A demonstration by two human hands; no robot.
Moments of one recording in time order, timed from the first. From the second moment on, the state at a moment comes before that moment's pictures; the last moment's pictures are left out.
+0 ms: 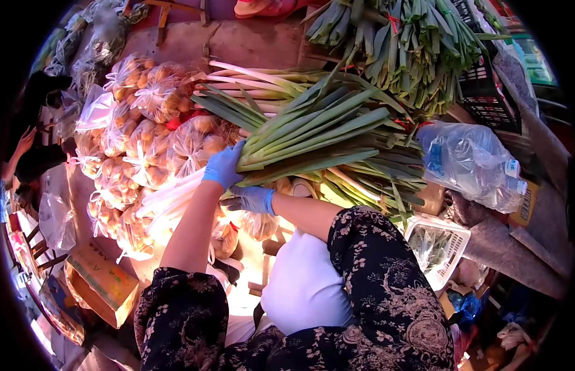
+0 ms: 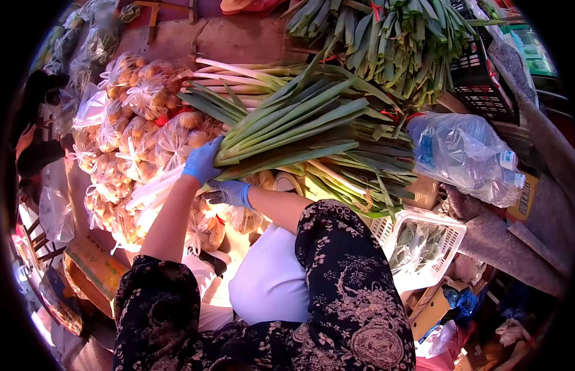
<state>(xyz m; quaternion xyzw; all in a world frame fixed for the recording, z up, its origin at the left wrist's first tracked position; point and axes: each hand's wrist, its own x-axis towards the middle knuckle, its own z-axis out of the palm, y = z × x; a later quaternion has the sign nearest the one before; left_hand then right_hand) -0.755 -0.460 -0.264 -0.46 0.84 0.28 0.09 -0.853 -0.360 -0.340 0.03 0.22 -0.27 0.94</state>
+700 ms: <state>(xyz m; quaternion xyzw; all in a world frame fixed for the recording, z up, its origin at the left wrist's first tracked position) -0.884 -0.355 -0.247 -0.41 0.51 0.75 -0.11 -1.071 -0.223 -0.309 0.03 0.60 -0.51 0.62</state>
